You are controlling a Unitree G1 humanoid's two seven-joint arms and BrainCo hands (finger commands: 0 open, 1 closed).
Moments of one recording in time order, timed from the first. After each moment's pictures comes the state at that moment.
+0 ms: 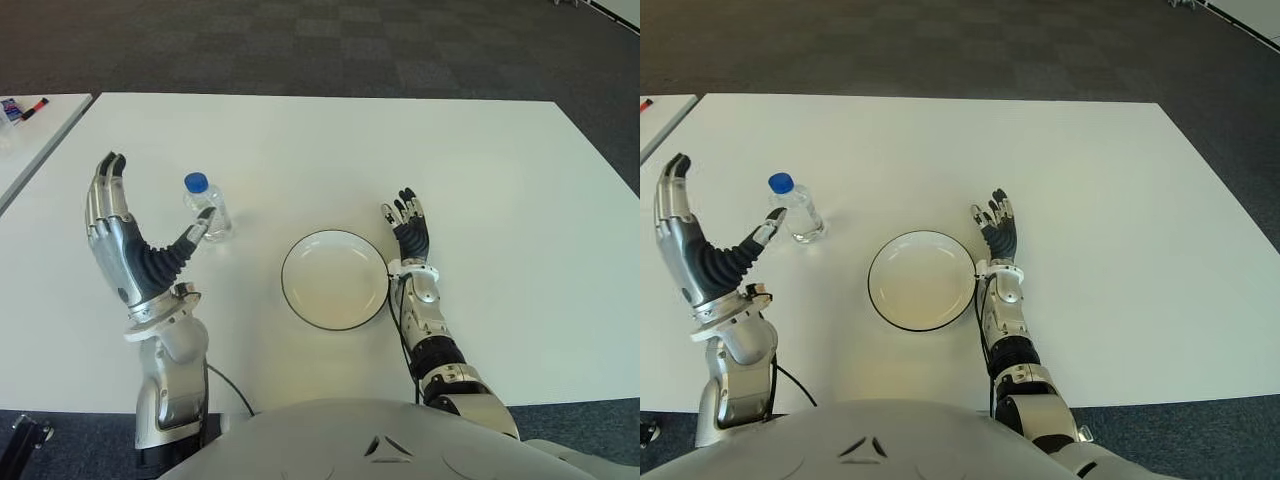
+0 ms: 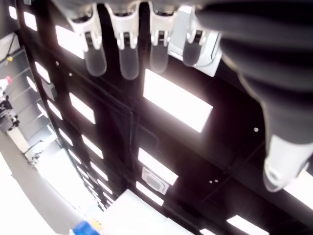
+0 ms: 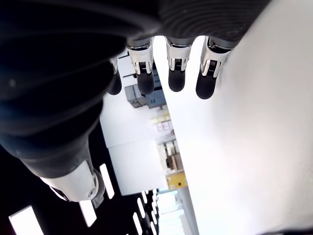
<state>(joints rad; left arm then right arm) 0.37 -0.02 0.14 -0.41 0.84 -0.18 0.60 -0.21 0.06 -0.05 0.70 0.19 -0.41 -0.09</state>
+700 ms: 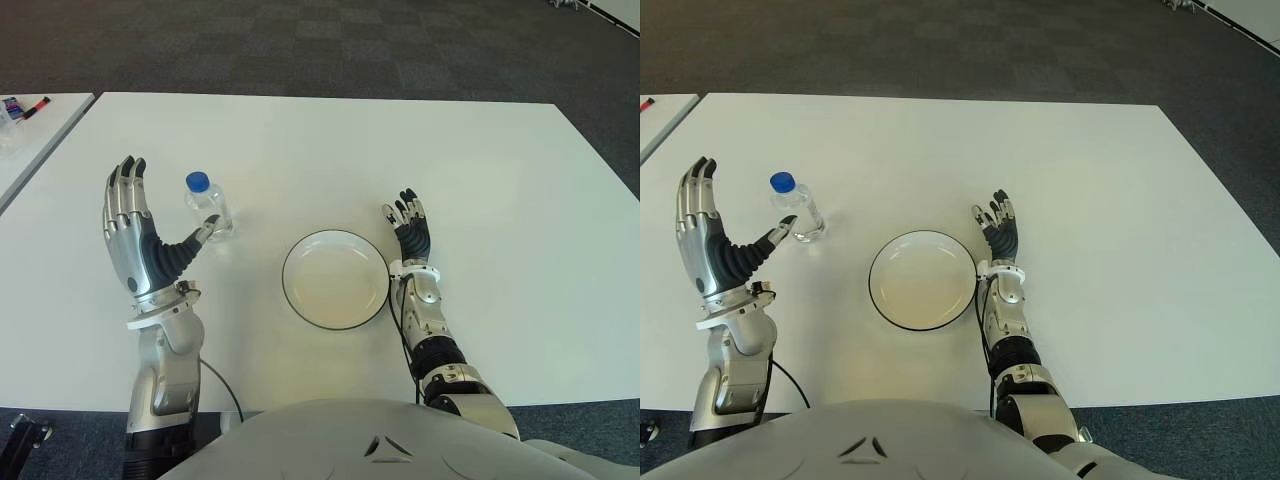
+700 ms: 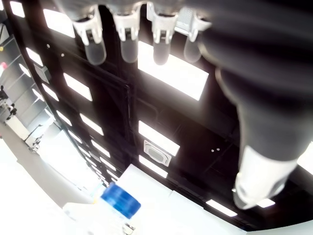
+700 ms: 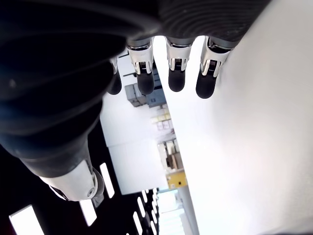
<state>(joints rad) 0.31 0.08 0.11 -0.28 0.83 -0.14 0.60 -0.21 0.06 -0.06 0.70 0.19 -0.41 -0.08</state>
